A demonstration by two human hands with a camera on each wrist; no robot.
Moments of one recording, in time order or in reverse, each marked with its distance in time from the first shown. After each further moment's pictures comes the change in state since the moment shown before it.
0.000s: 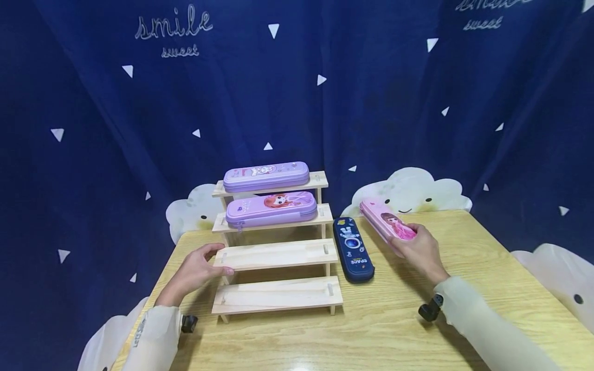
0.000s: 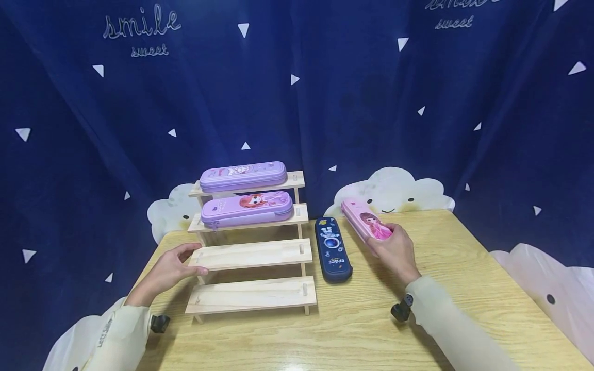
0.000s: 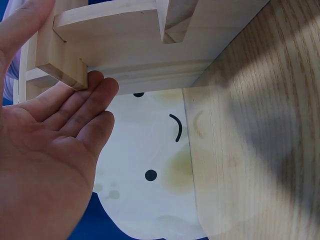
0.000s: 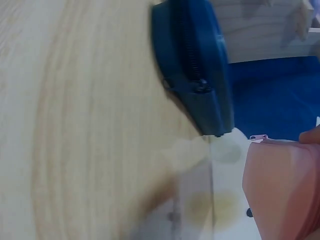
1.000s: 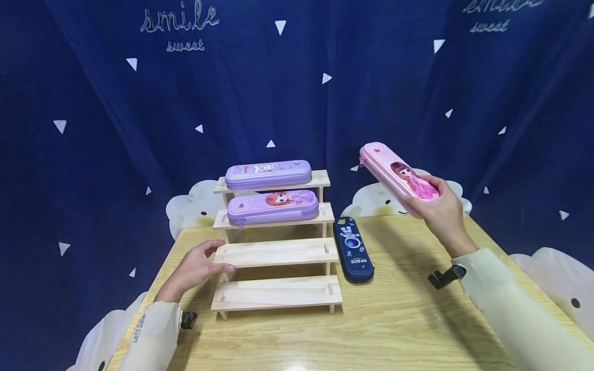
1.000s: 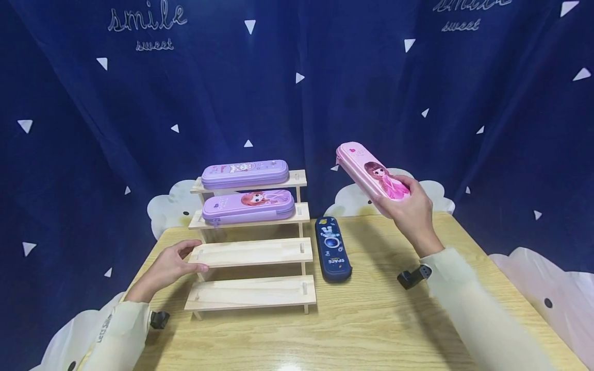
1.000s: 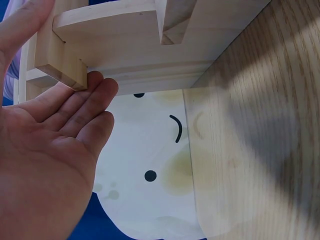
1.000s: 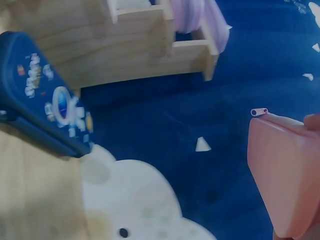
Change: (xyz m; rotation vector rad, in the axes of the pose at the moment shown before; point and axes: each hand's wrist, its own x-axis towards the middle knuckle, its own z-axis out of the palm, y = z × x) left_hand 0.000 -0.002 0.000 0.001 0.000 0.013; right_hand 0.011 -0.088 -0.083 0.203 0.190 -0.162
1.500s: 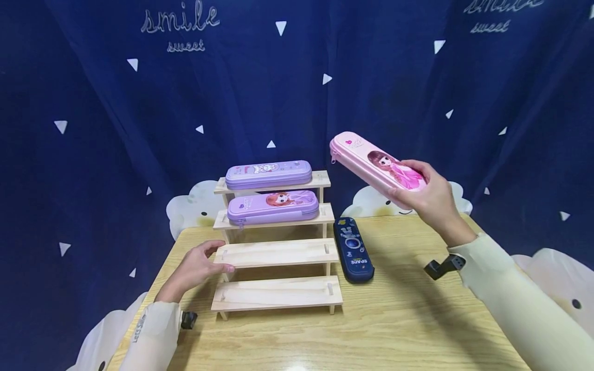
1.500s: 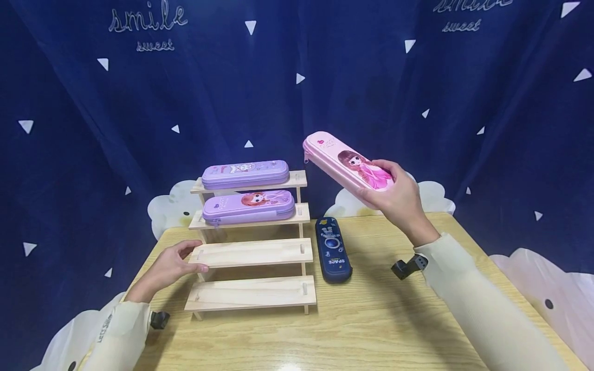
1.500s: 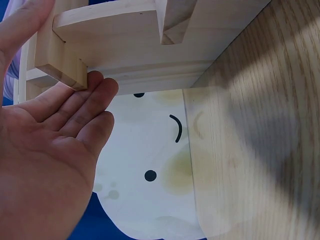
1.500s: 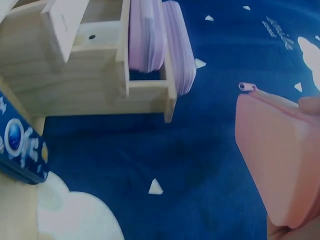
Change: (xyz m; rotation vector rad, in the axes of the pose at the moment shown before) left_hand 0.002 0.000 0.001 0.010 0.001 0.008; right_hand -0.001 -0.058 -0.004 0.075 -0.158 -0.151
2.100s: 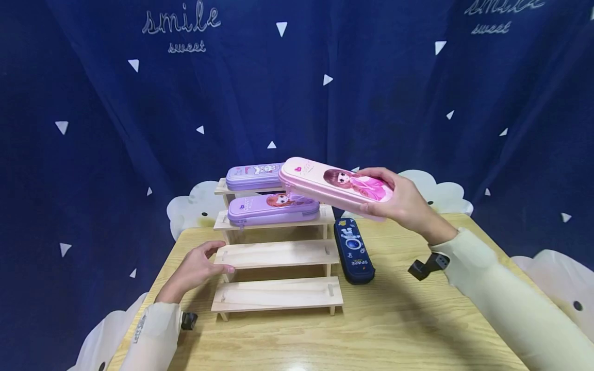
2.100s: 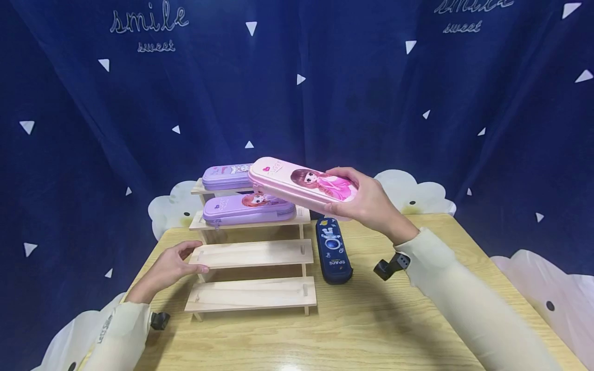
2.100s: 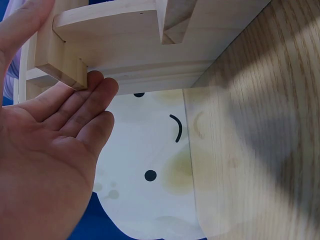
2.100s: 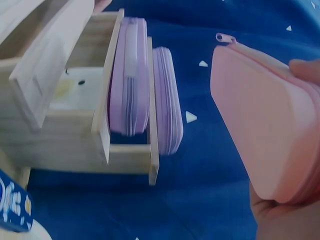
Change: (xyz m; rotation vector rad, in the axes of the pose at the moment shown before) left_hand -0.001 0.002 -0.002 -0.024 -0.005 -0.009; right_hand -0.003 -0.044 0.026 0.036 -0.352 -0.142
